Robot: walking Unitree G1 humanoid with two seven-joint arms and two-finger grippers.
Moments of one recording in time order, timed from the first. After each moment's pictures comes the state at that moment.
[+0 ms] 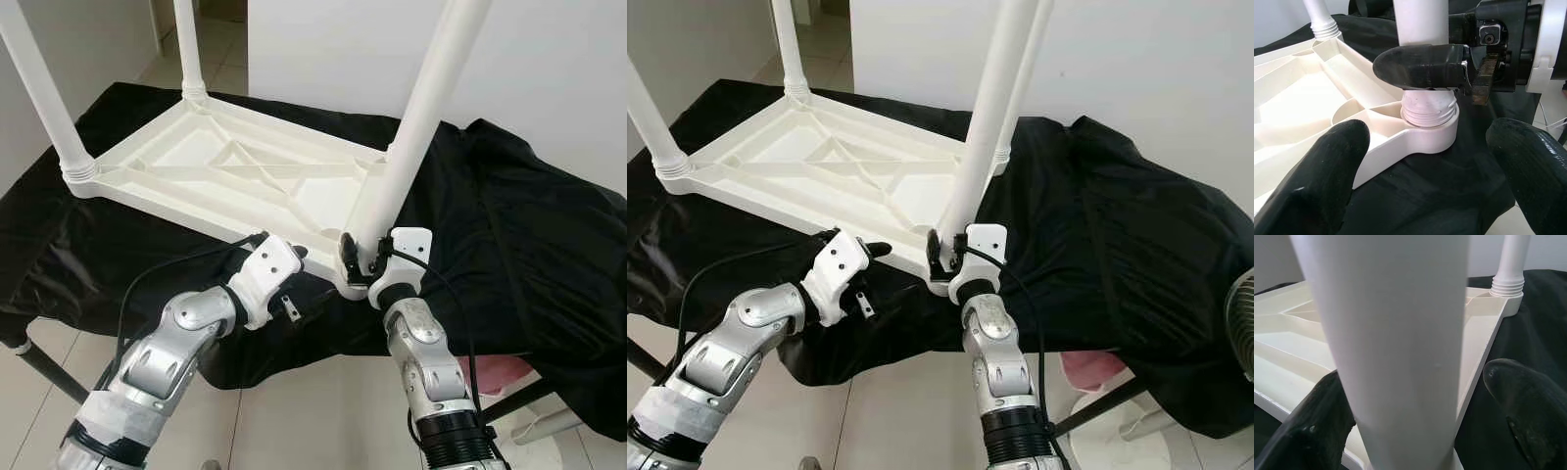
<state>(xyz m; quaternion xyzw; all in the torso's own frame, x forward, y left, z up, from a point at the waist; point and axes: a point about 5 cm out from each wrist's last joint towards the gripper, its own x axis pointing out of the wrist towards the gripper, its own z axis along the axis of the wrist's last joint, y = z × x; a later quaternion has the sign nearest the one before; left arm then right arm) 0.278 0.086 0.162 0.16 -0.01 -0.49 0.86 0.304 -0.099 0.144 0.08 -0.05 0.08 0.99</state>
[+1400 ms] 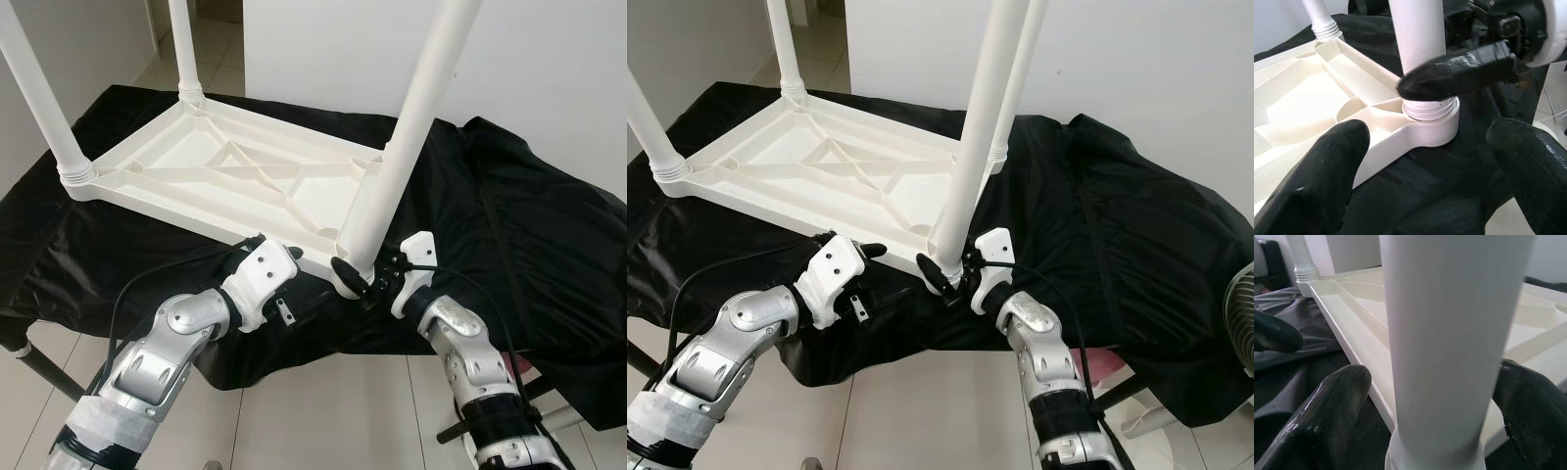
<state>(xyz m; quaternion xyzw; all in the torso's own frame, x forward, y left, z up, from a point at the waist) 0.273 0.092 0.164 0.18 -0.02 -0.49 0.85 0.318 -0.131 0.138 0.00 -0.05 0.33 0.94</state>
